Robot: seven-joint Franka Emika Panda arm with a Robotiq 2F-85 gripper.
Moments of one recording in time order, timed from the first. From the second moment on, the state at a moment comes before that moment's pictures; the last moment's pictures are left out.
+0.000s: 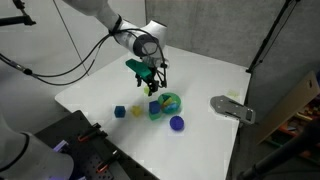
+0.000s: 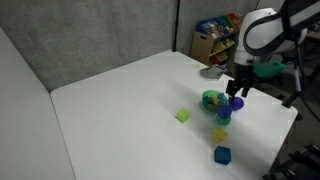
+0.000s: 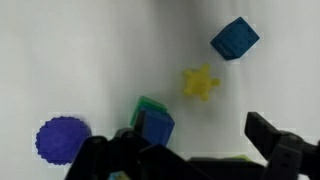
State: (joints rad) arm 0.02 0.31 0.00 -2.16 0.10 2.18 -0.03
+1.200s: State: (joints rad) arm 0.04 0.56 -0.03 -2.16 0.03 2.62 0.13
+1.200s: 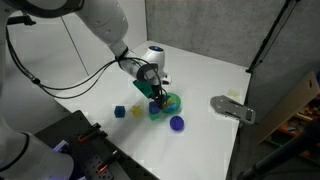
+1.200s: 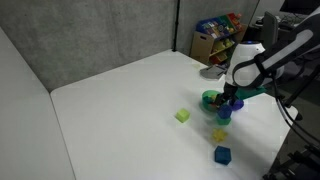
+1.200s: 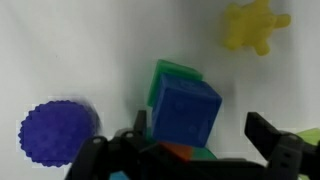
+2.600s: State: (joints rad) arm 0.03 0.54 0.01 -2.16 0.05 2.66 0.08
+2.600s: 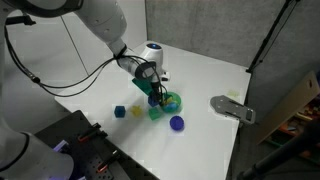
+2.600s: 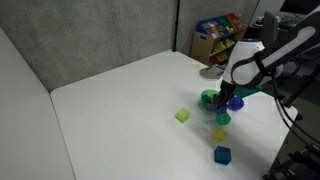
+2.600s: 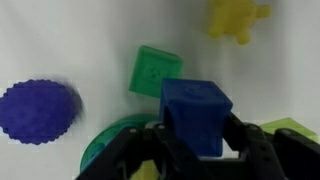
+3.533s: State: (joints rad) arm 0.03 0.53 0.14 -2.00 0.07 2.59 -0.11
